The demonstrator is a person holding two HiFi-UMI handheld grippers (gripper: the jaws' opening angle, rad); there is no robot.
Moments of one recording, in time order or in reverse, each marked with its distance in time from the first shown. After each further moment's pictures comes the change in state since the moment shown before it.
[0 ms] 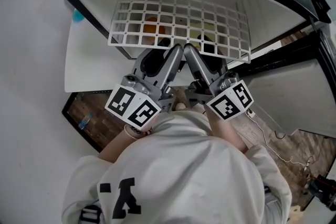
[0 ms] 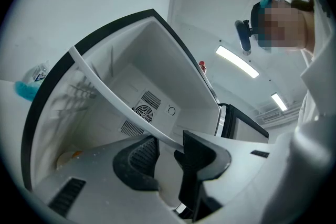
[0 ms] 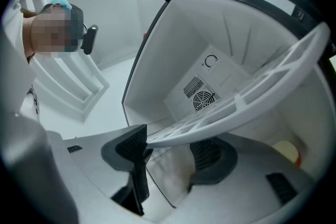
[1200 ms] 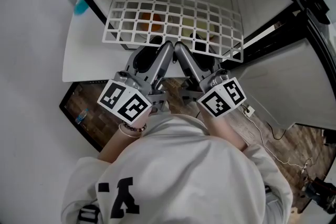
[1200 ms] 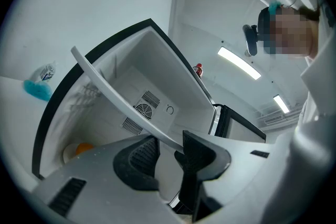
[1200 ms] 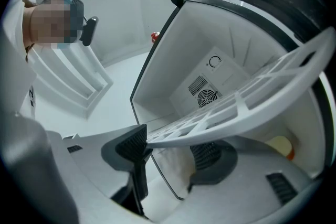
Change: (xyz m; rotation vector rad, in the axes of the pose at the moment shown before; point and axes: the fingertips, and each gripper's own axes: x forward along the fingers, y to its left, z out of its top) left arm 0.026 0.012 0.009 -0.033 0.029 0.029; right arm 0.020 -0.015 0.012 0.004 0.028 -0.005
